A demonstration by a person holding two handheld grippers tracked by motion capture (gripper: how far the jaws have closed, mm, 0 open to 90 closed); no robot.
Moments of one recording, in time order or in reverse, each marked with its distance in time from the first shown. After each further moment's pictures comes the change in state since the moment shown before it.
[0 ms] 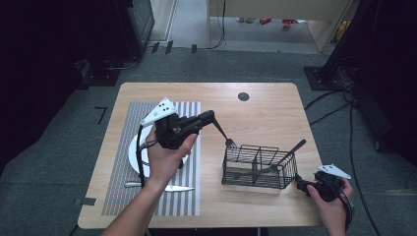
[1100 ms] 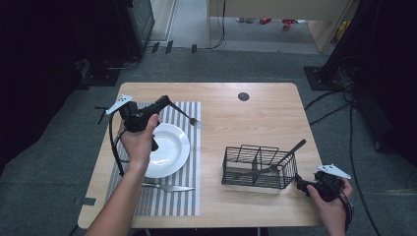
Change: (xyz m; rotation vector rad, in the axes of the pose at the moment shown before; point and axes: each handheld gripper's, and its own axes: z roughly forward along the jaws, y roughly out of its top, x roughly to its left) left arm 0.139 -0.032 -0.031 -0.158 0.269 -0.258; right arm 0.000 0.000 0.000 0.001 0.000 0.000
